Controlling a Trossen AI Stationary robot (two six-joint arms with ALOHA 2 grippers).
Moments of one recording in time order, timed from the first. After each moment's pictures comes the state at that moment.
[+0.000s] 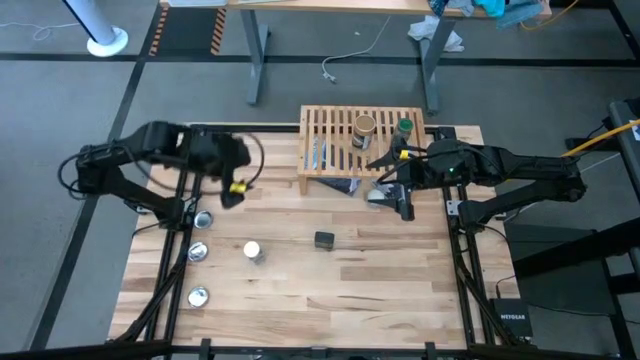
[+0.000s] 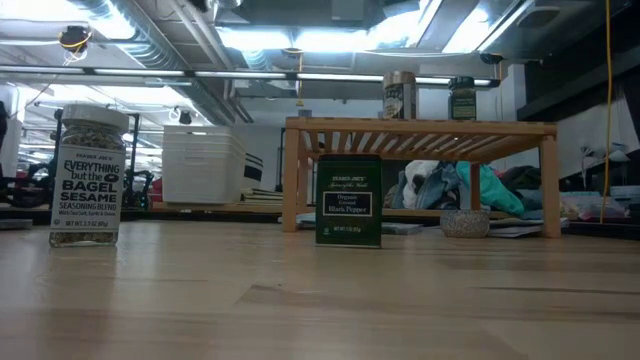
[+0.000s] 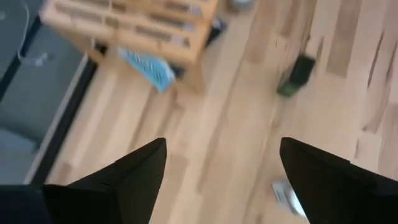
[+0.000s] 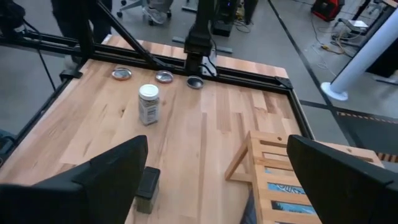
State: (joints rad) left arm 0.06 1.27 1.68 -1.38 -0.21 -0.20; right arm 0.05 1.07 1.25 -0.58 0.06 -0.17
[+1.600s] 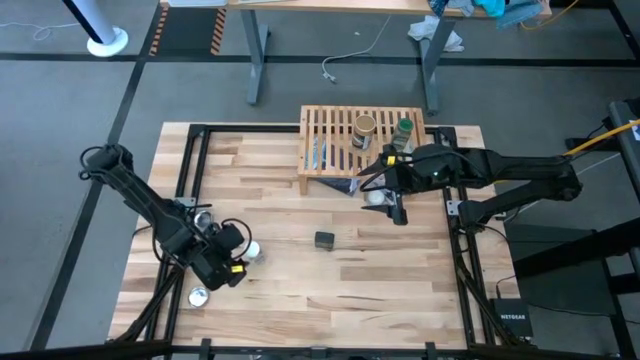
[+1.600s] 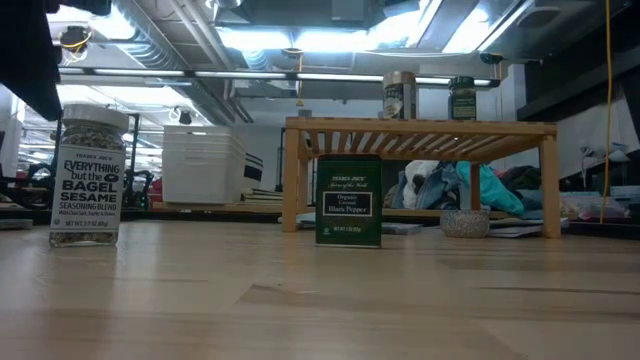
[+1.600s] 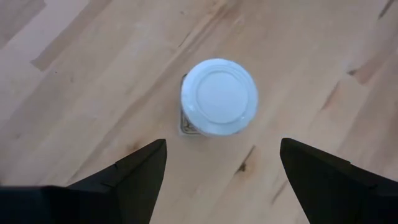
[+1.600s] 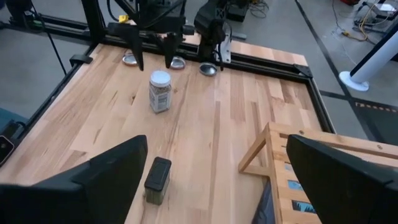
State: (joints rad) left arm -0.74 1.25 0.89 -0.89 -0.46 -1.36; right arm 0.05 1.13 1.25 -0.58 0.01 -0.16
